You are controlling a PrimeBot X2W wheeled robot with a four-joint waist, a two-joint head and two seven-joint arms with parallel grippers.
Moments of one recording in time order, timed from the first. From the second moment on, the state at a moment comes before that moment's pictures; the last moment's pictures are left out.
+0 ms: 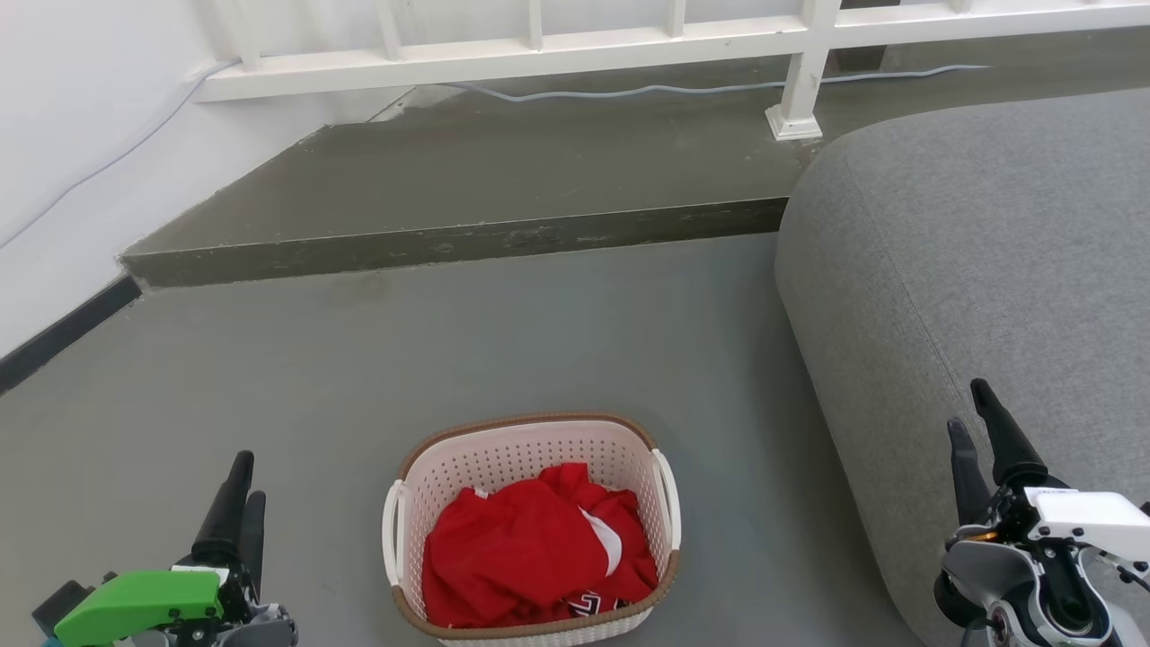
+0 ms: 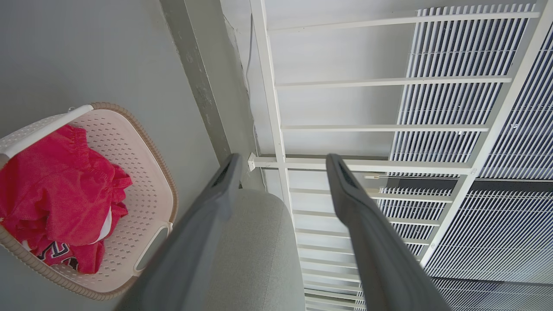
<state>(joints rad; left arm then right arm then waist) -0.02 0.02 0.07 0.31 -1.60 -0.12 0.10 -0.02 -0.03 -0.09 0.30 1.63 0.11 0.08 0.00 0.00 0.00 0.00</state>
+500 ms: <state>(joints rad) -0.02 0.03 0.05 0.27 -1.50 -0.12 0.03 -0.04 -0.04 -0.01 0.26 1.53 0.11 0.03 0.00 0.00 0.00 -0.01</state>
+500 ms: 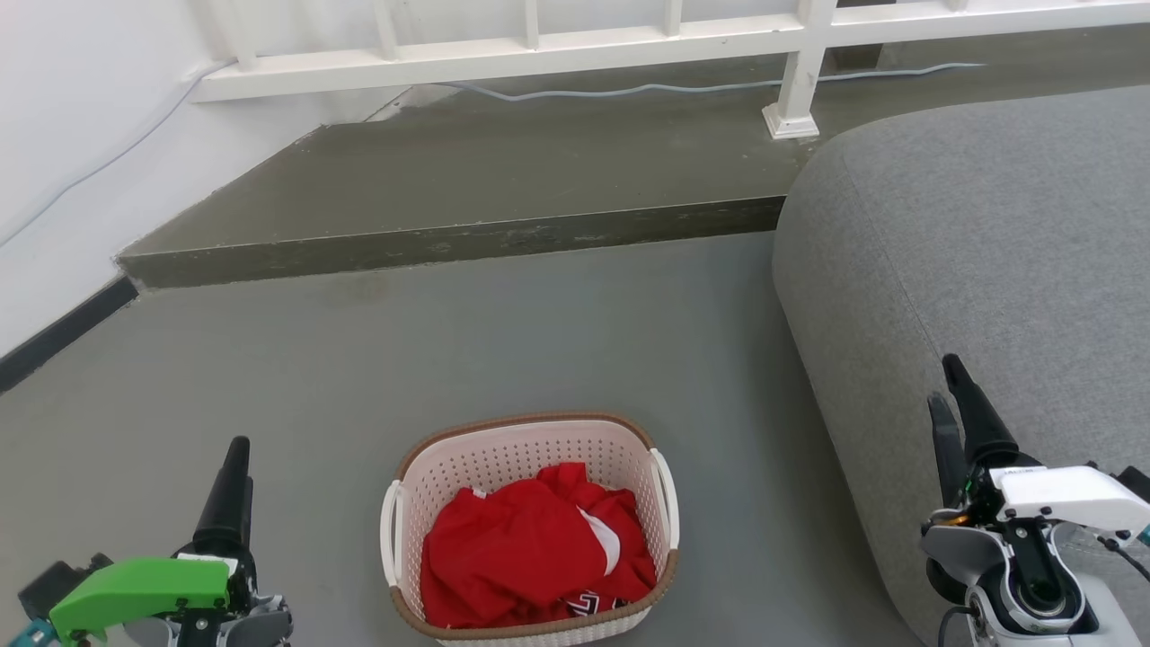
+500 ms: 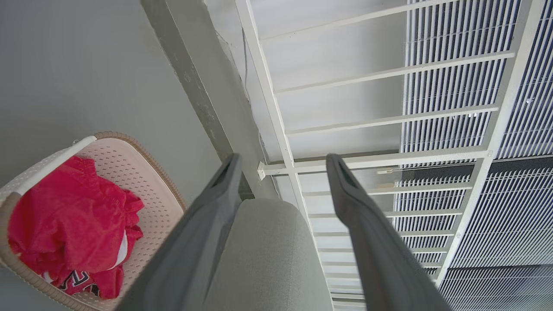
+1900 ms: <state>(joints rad) -0.04 0.10 -0.10 0.19 -0.83 -0.04 -0.12 -0.13 -0.14 0.25 0.26 0.86 0.03 -0.12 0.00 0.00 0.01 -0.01</state>
